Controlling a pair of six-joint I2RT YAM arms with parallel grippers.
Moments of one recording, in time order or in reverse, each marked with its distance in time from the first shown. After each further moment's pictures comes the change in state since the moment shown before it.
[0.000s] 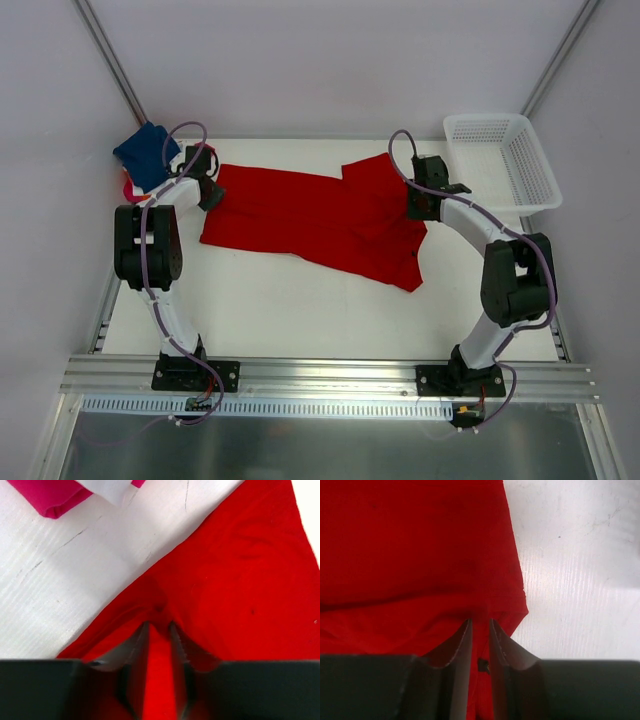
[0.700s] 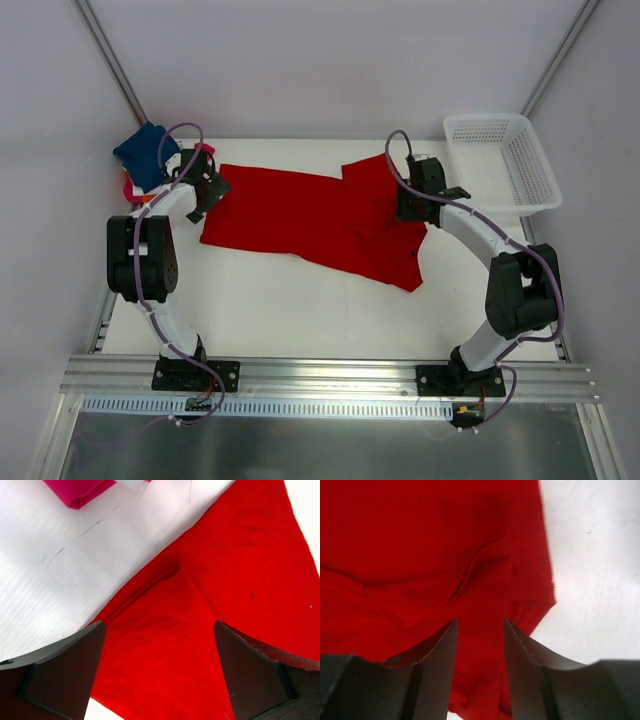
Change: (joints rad) left arm -0.002 -0.099 -0.077 0.012 -0.008 0.024; right arm 0.045 -0.067 -0.022 0.003 -0.034 0.035
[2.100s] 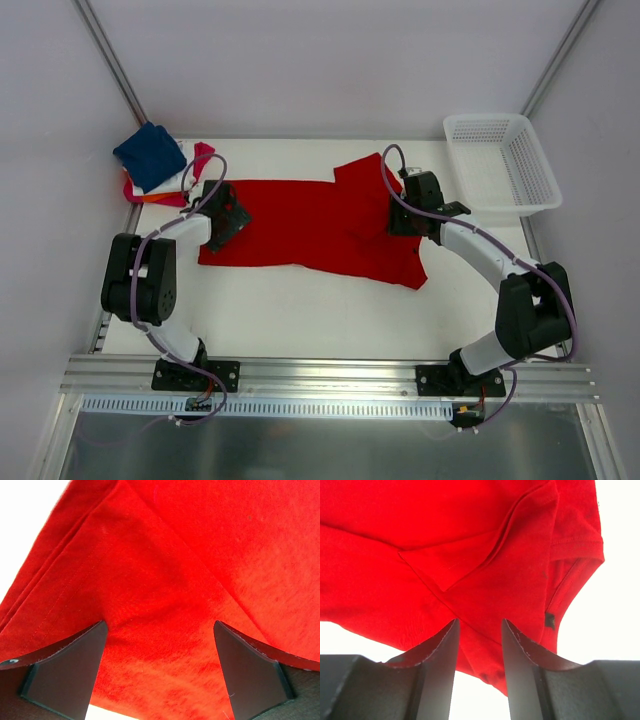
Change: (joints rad) left arm -0.143 -0.132 -0.294 0.101 0.023 -0.071; right arm 0.079 -0.130 -0.134 0.005 -0.089 0.066
